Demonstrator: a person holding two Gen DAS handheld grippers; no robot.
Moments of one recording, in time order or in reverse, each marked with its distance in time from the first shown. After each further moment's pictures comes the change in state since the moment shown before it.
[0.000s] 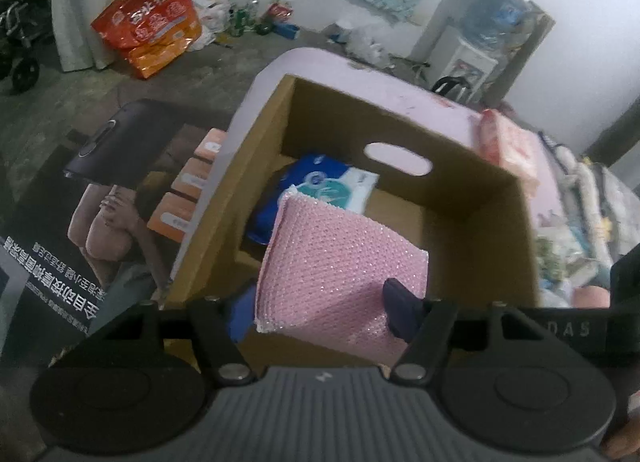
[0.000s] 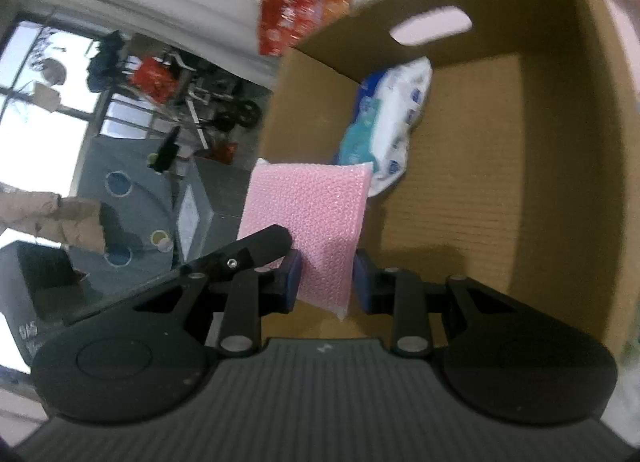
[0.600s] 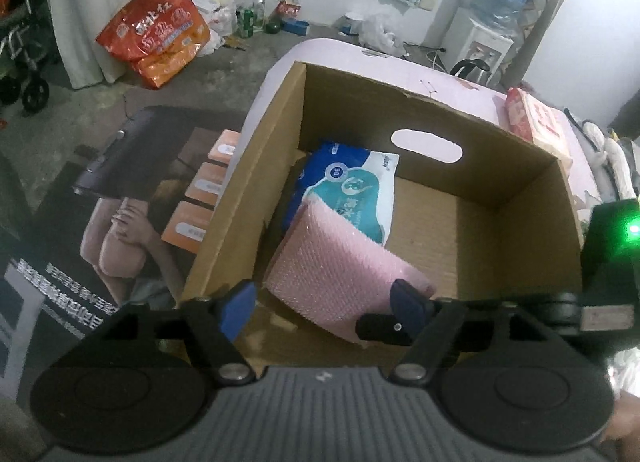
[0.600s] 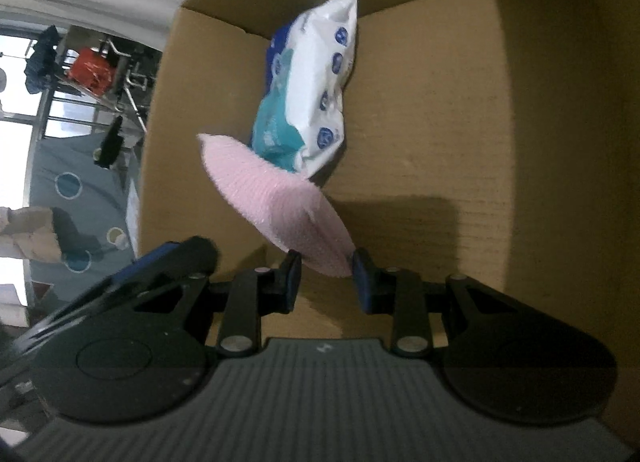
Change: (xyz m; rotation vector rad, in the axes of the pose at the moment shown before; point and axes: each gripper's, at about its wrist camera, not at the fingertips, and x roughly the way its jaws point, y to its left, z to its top) left arm 0.020 -0.007 0.000 0.068 0.008 0.092; right arm 0.089 -0.038 0.019 0.084 0.086 -0.149
